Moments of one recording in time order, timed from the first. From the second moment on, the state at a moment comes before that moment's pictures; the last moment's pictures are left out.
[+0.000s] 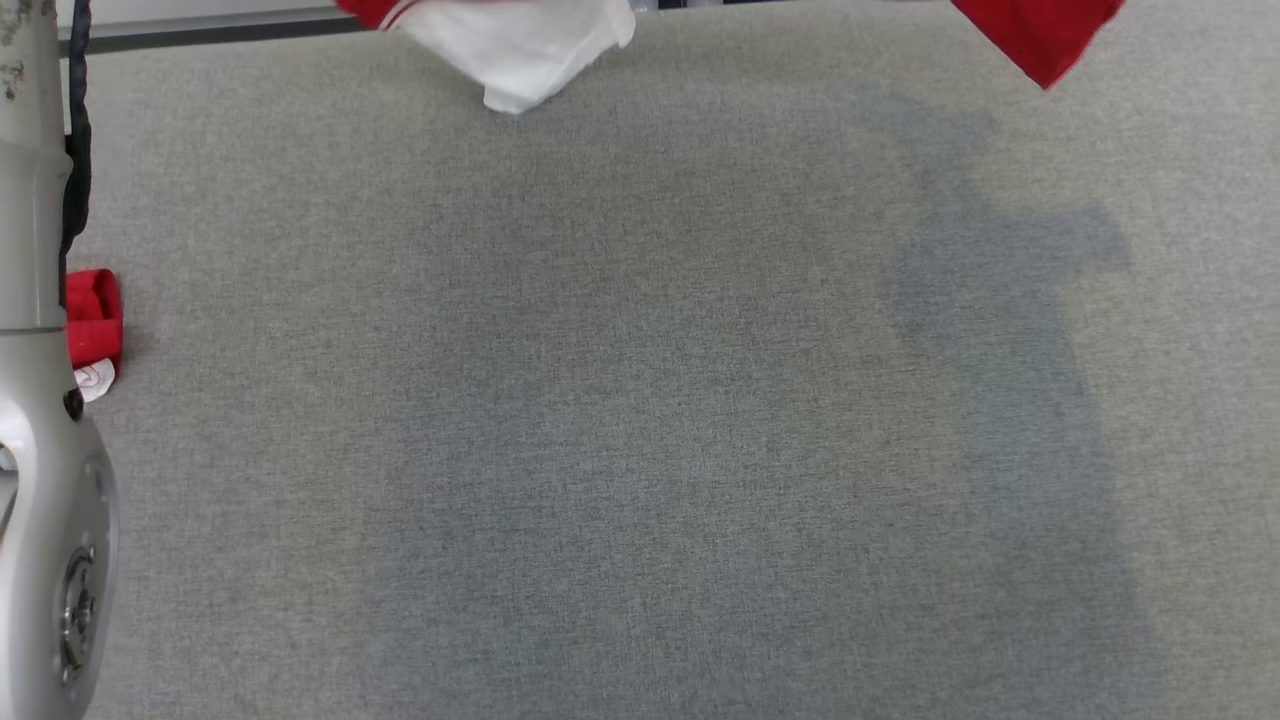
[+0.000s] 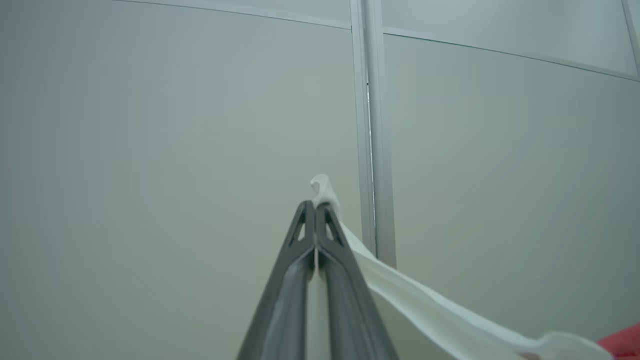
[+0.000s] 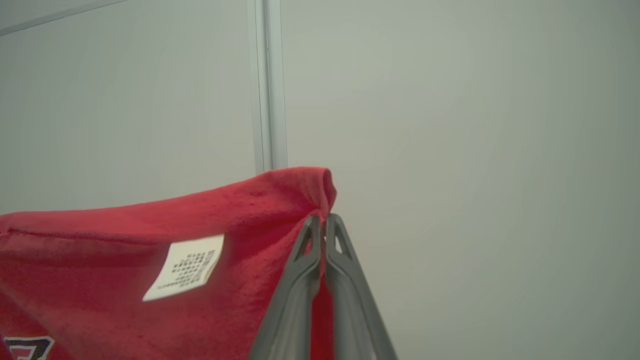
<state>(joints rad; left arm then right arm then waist) -1.46 0.17 -0.13 0.71 -0.32 -0.11 -0.26 -1.19 -0.35 0.21 0.51 0.49 0.13 -0.18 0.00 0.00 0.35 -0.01</state>
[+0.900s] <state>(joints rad) -0.80 0.09 0.06 0.82 -0.36 -0.13 -0.26 -0.71 -0.27 0.40 0.63 0.65 0.13 -0.26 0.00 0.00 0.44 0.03</state>
